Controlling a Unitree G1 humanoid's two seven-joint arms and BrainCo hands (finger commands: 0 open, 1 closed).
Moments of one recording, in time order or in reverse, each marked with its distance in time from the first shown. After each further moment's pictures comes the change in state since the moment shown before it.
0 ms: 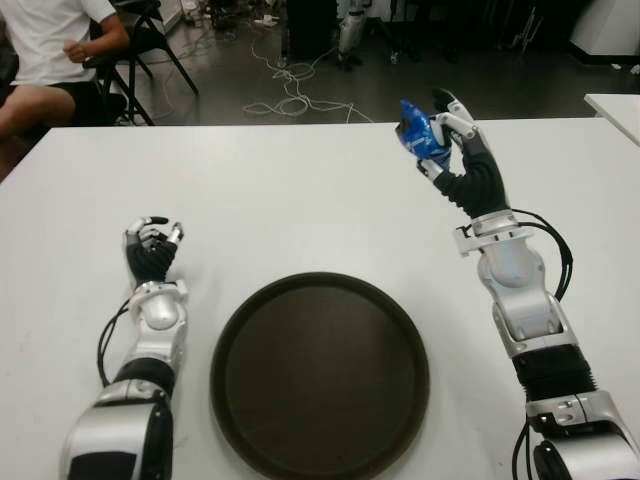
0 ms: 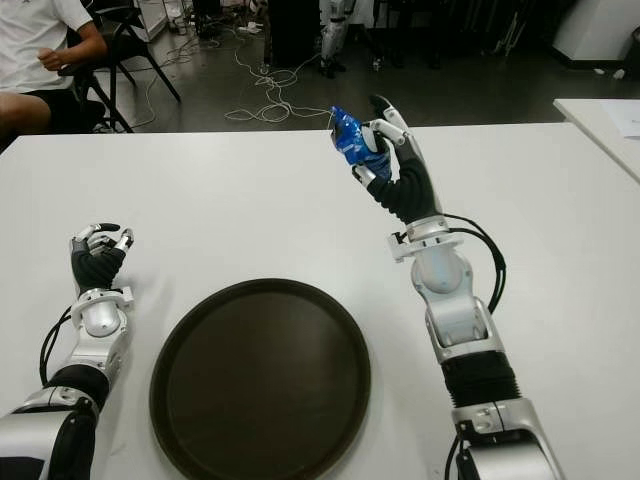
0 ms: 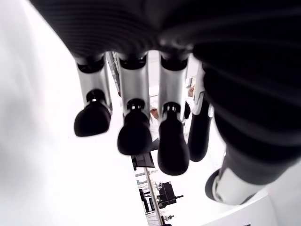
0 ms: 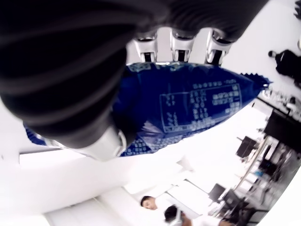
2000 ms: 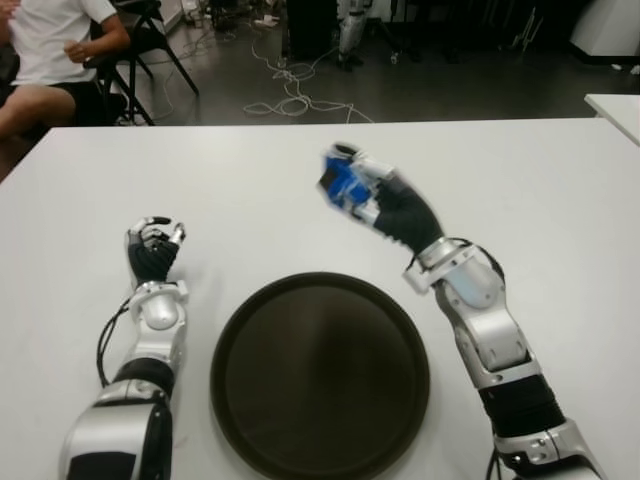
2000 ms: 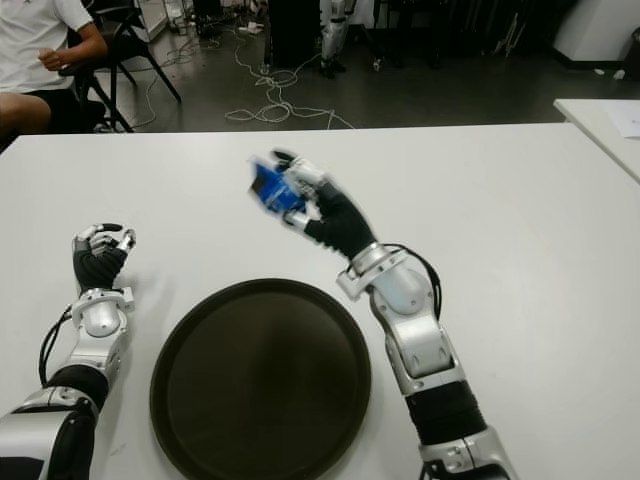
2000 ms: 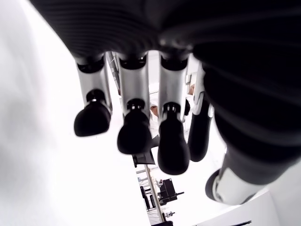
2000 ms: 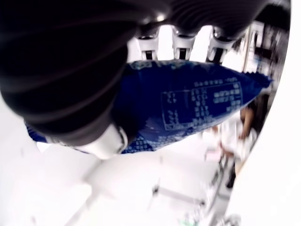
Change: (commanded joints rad) left arm 0.000 0.005 -0.014 0.000 0.008 0.007 -0.004; right arm 0.095 0.071 0.141 -0.188 0.136 0.187 0.381
